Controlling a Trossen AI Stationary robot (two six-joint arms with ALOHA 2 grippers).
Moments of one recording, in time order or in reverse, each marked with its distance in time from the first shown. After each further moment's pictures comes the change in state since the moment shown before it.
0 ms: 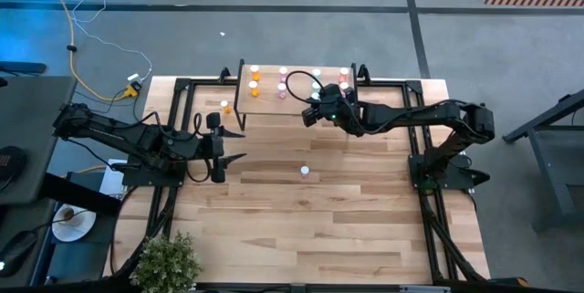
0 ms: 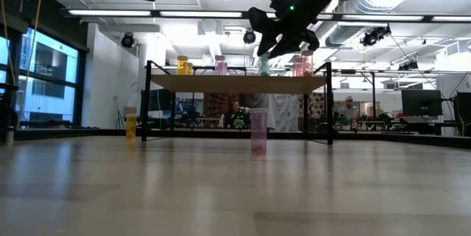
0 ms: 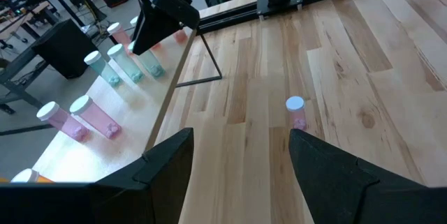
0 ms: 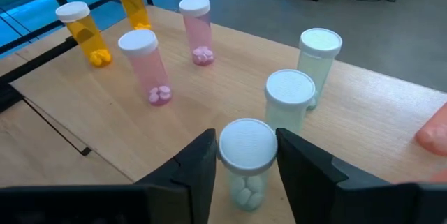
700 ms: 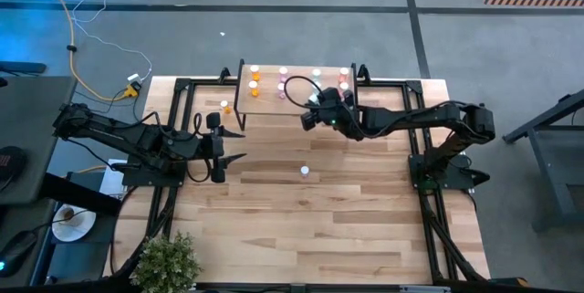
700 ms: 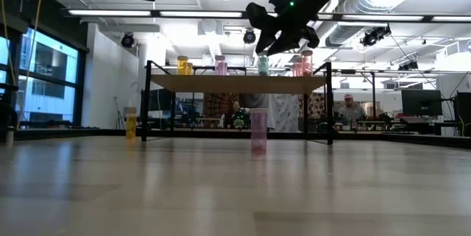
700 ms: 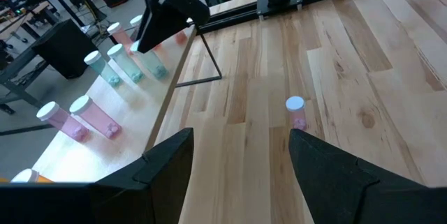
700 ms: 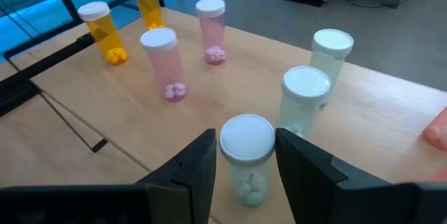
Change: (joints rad) left arm 0.000 0.000 0.000 0.000 0.000 0.000; right arm 0.041 0.000 0.000 0.008 0.034 0.001
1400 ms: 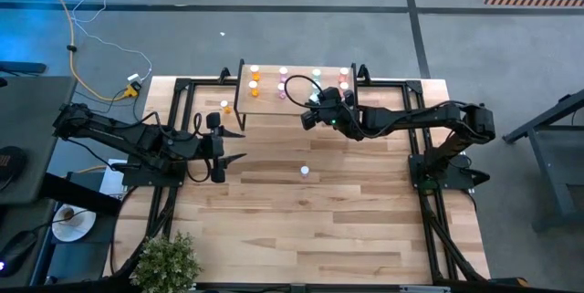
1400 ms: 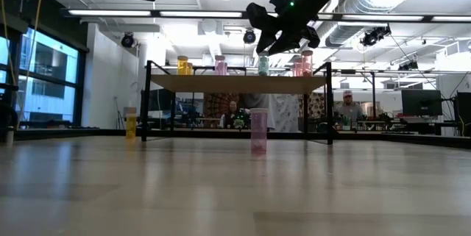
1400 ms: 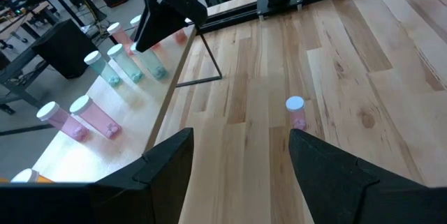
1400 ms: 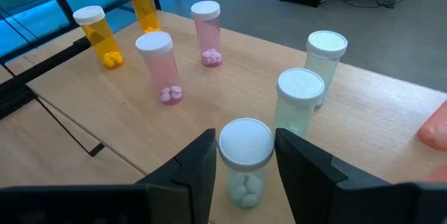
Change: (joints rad) left arm 0.000 0.000 0.000 0.000 0.000 0.000; right arm 0.002 -0.001 0.000 0.000 0.011 0.010
